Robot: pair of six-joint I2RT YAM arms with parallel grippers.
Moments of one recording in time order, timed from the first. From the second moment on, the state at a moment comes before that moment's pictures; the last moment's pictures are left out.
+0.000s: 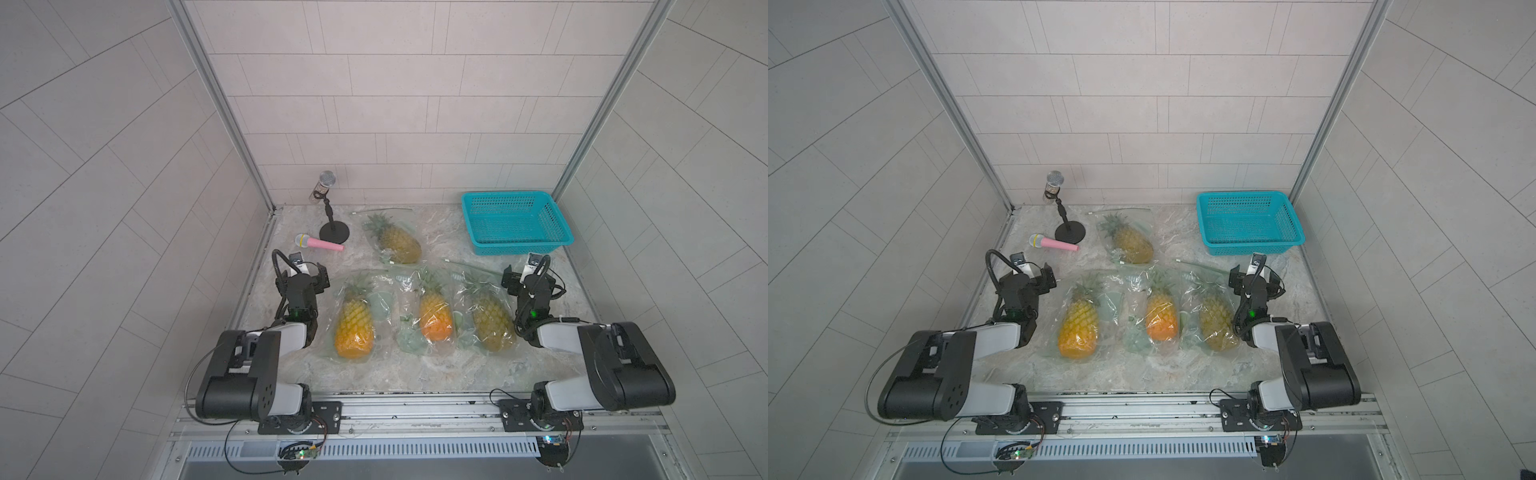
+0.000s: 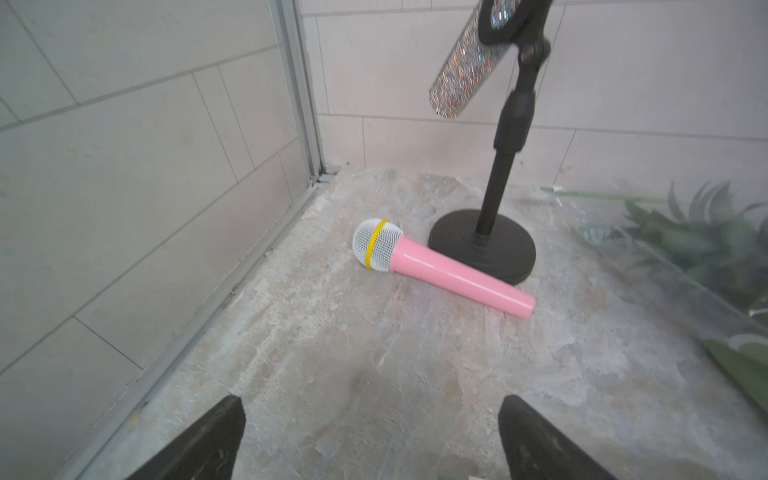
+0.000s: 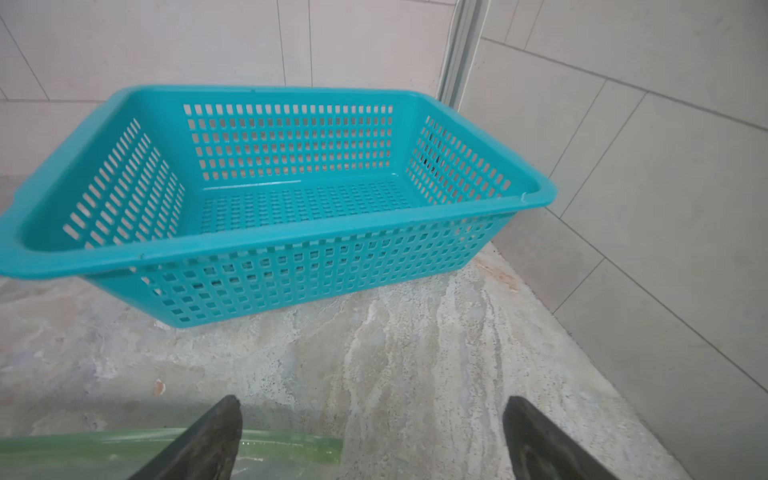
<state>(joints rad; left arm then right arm) -0.03 1.35 0.34 0.76 -0.36 -0.05 0.03 1.35 0.33 0.76 0.43 0.04</state>
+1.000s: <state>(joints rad) -0.05 0.92 0.85 -0.52 -0.01 -0.27 0.30 1.42 1.23 -0.56 -0.19 0.17</state>
